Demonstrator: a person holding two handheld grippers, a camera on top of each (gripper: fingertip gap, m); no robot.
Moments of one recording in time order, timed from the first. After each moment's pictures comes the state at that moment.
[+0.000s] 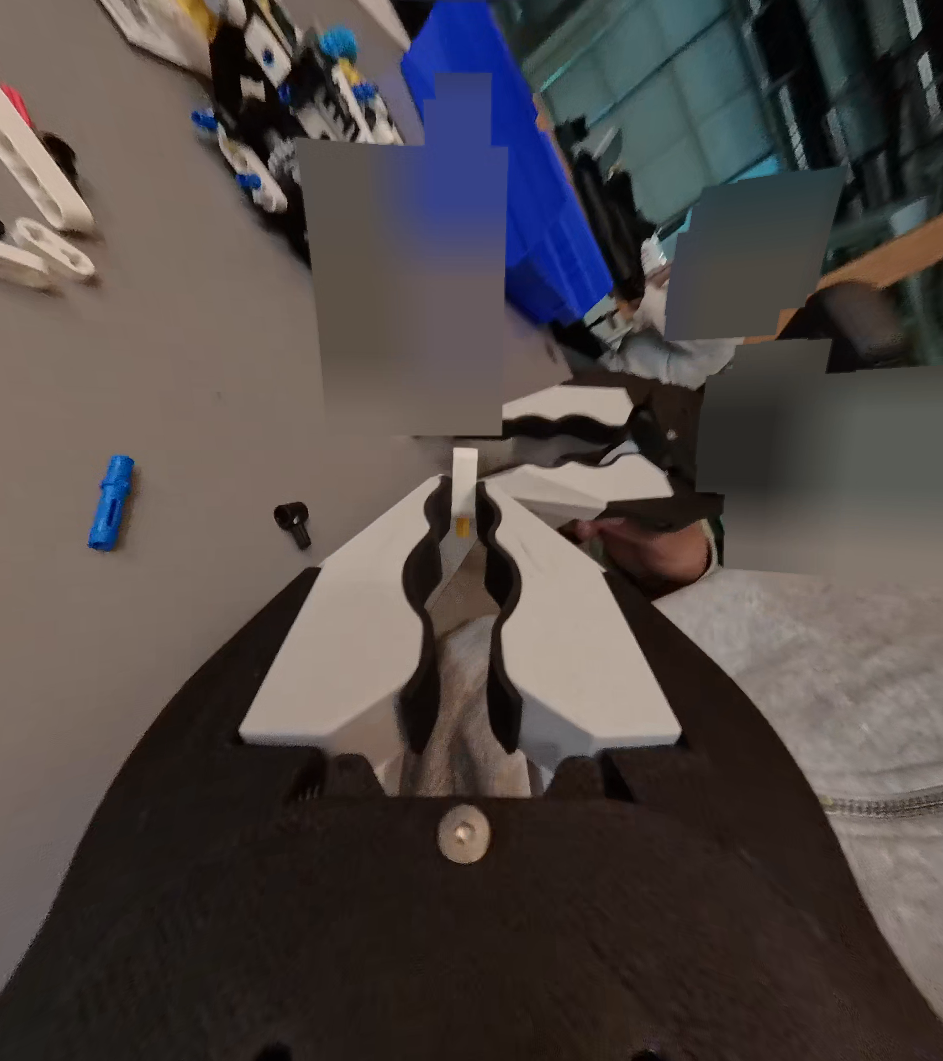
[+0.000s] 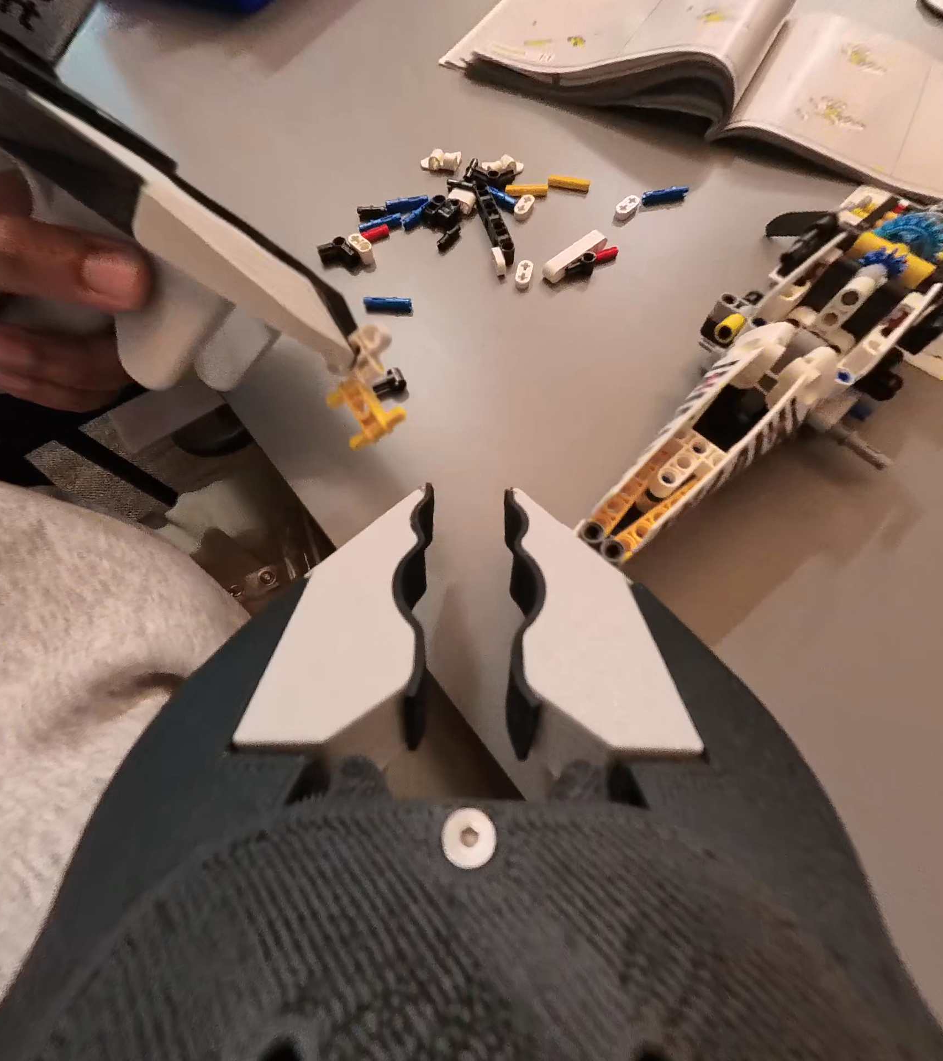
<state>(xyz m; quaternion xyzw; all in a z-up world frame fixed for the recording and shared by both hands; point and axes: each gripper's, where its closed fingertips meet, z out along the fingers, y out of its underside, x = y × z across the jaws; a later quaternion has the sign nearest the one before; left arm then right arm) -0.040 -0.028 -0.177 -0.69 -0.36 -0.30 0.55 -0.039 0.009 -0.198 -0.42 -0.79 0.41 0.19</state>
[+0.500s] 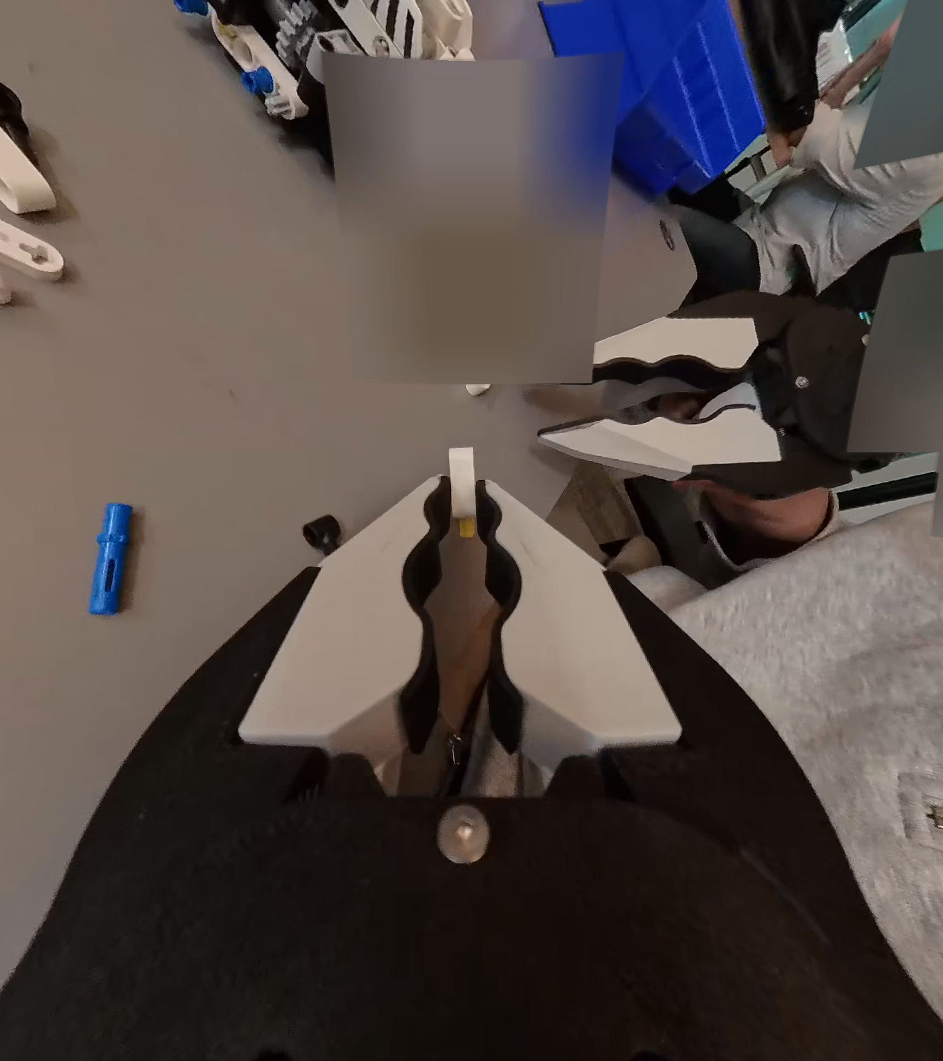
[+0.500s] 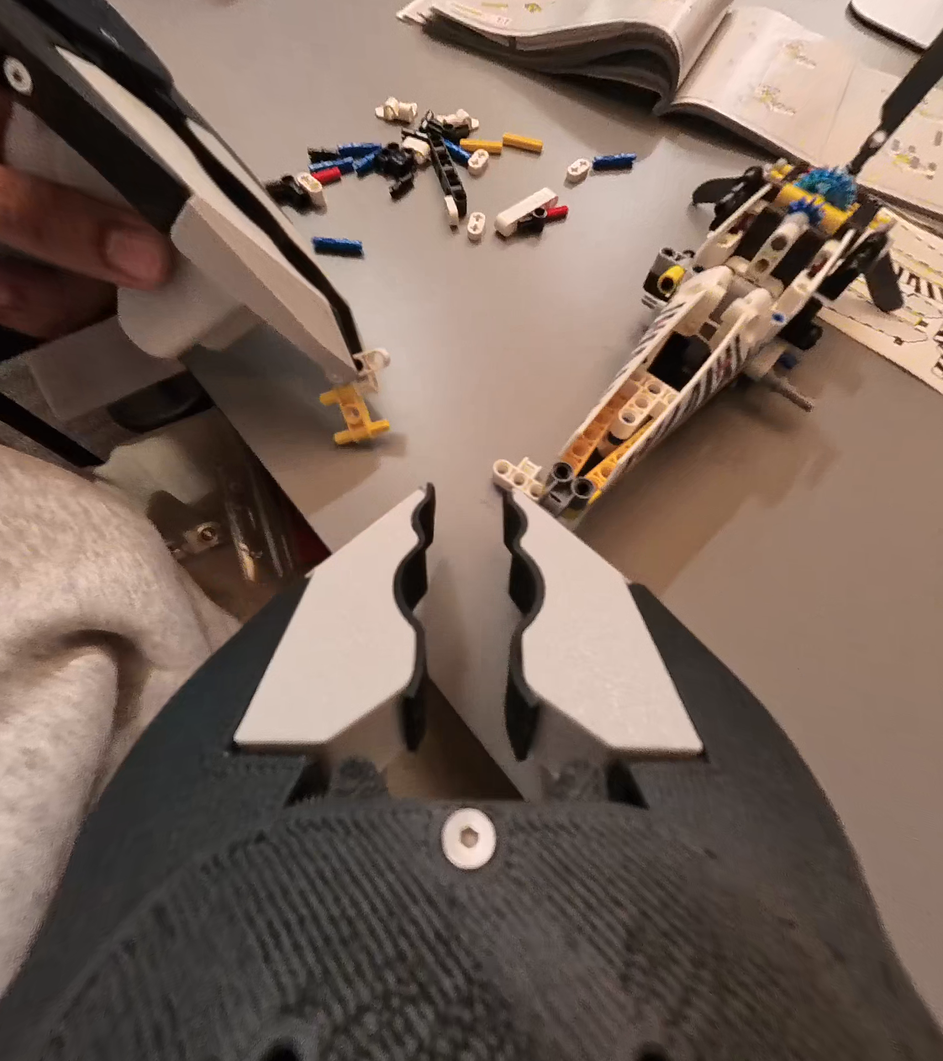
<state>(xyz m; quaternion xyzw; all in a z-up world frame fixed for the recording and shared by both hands) -0.040 -0.012 -0.209 -0.79 -0.34 -0.24 0.46 -0.032 0.040 -0.208 -0.41 -0.80 0.39 0.23</state>
